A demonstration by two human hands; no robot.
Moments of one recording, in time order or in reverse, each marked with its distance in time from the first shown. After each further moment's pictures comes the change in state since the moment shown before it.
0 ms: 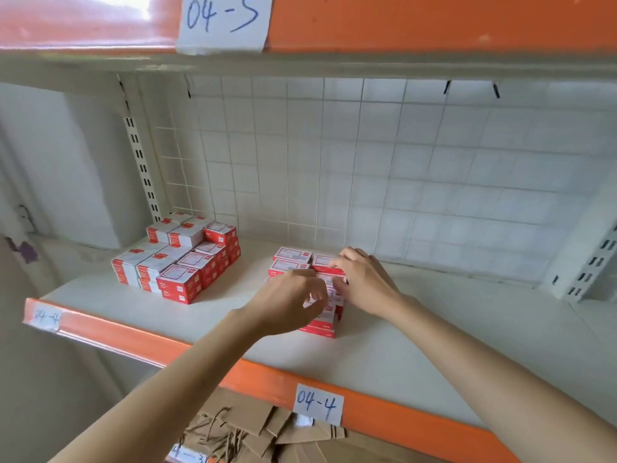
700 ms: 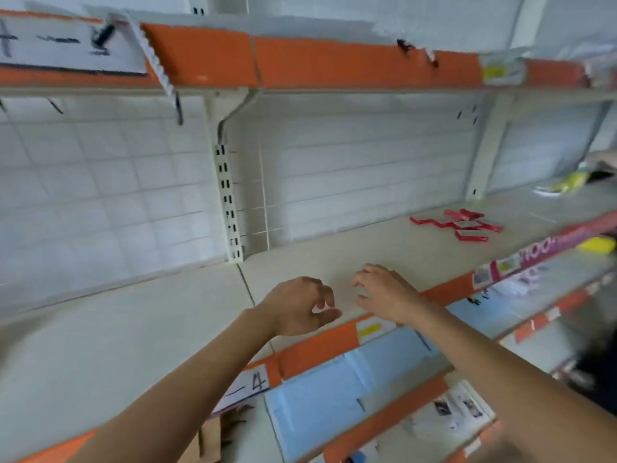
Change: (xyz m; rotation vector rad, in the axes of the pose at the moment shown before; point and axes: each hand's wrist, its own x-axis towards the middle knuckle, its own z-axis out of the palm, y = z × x) left_hand 0.149 0.431 0.155 -0.108 -0.301 0.644; right_hand -0.427 0.231 -0.219 -0.260 -0.102 0.795
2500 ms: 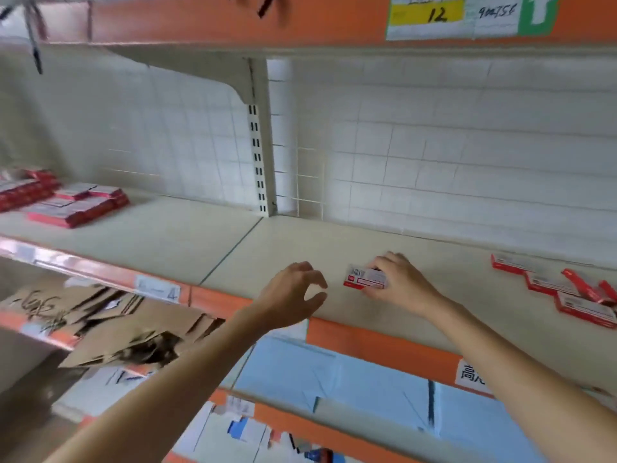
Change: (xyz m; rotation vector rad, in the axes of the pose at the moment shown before) left_hand 0.123 0.106 0.078 0.018 0.365 -0.802; right_hand 0.106 0.197 0.017 0.385 -0.053 -0.663
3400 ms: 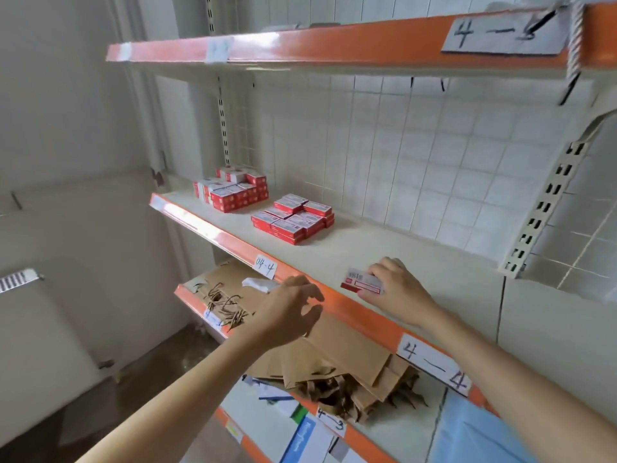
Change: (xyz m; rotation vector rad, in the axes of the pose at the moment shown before) left_hand -0.179 -0.353 -0.183 0.084 0.265 -0.279; right_hand 0.236 -0.353 0.209 -0.004 -0.109 -0.337
